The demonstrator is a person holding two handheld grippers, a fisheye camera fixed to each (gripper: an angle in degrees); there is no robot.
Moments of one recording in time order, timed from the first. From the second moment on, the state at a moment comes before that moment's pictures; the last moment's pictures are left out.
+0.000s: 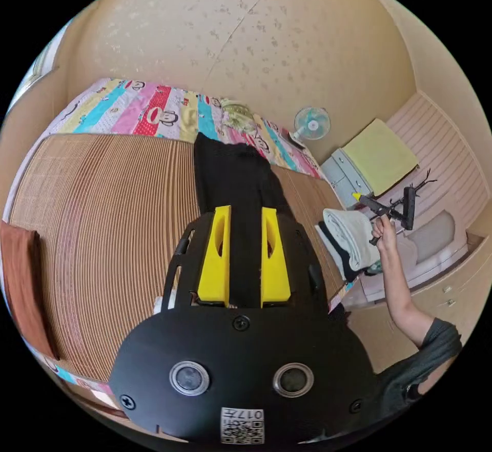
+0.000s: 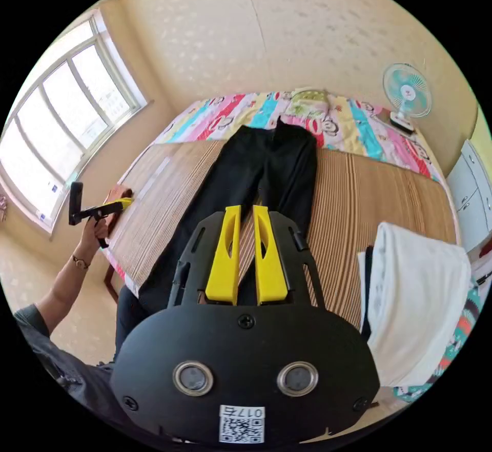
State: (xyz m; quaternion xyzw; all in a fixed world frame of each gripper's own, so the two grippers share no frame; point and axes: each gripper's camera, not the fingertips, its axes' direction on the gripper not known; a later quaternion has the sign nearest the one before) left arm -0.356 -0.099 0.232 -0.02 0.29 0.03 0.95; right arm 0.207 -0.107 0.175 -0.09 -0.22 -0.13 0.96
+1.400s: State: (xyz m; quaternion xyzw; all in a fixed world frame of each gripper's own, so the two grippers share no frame) left arm -0.305 0.077 0.324 -0.15 0.26 -0.07 0.95; right arm 0.169 0.032 0.372 -0.29 -0.36 -0.06 0.89
